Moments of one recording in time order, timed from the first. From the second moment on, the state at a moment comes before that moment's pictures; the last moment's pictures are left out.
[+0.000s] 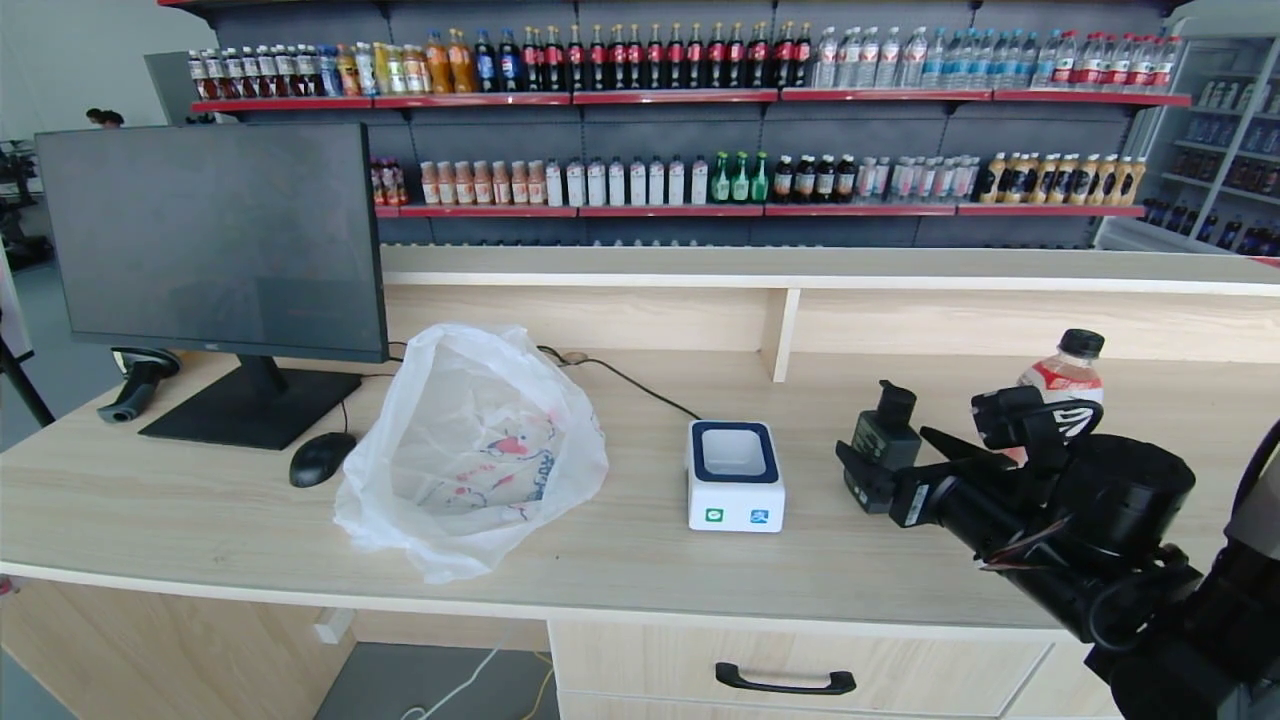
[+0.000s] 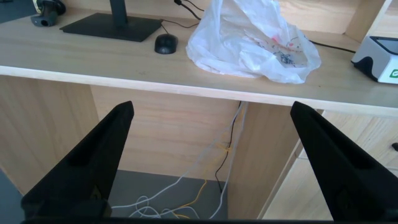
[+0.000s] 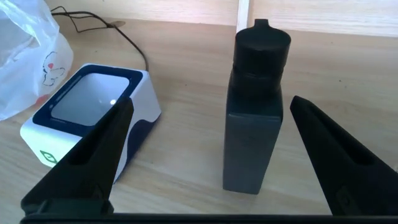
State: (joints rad) left arm 0.00 0.00 0.00 0.00 0.00 0.00; right arm 0.28 1.99 -0.36 -1.57 -0.01 0.04
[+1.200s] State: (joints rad) left arm 0.00 0.00 0.00 0.00 0.00 0.00; right arm 0.22 2.19 -0.53 -1.57 -0.01 0.02
